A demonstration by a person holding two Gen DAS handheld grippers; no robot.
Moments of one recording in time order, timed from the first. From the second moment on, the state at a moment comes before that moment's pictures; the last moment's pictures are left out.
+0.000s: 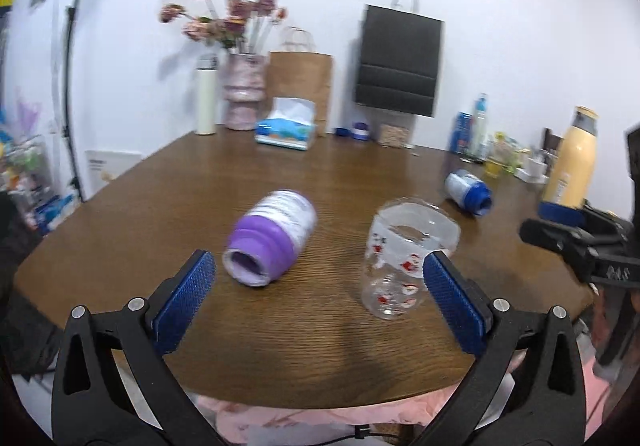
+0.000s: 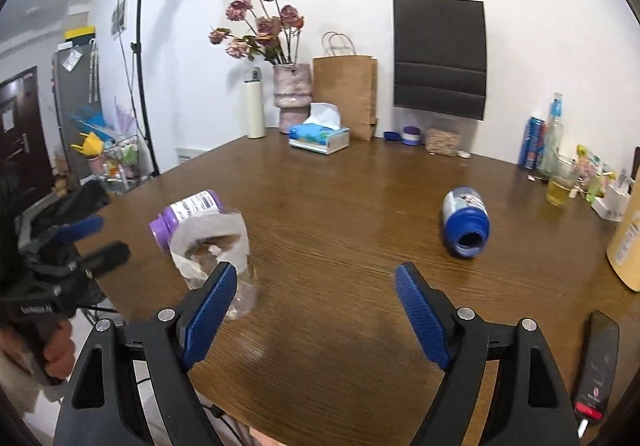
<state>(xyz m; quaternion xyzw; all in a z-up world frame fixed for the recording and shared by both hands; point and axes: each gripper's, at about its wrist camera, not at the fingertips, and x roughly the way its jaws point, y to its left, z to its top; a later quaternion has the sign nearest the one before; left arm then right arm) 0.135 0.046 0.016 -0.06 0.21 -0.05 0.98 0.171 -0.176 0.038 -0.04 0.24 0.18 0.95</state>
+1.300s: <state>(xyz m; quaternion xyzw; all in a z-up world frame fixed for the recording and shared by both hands) 0.011 0.038 0.010 -0.01 0.11 0.01 0.99 0.049 -0.185 0.011 -0.02 0.14 0.21 0.97</state>
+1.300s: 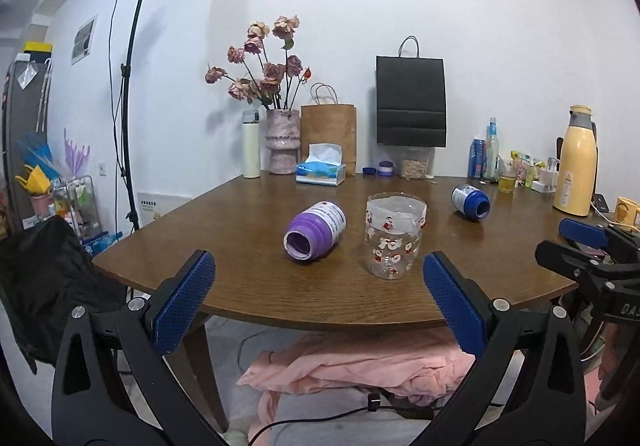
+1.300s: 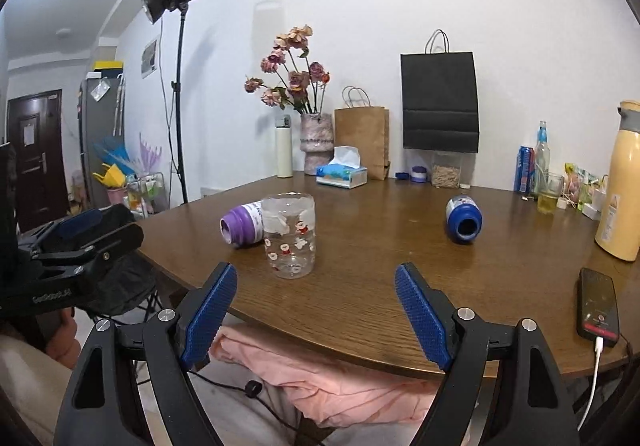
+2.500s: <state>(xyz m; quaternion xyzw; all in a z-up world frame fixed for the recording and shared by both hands) 0.012 0.040 0.019 -0.01 0.09 0.02 1.00 0.044 -0.188 0.014 -0.02 0.12 0.20 0.97</state>
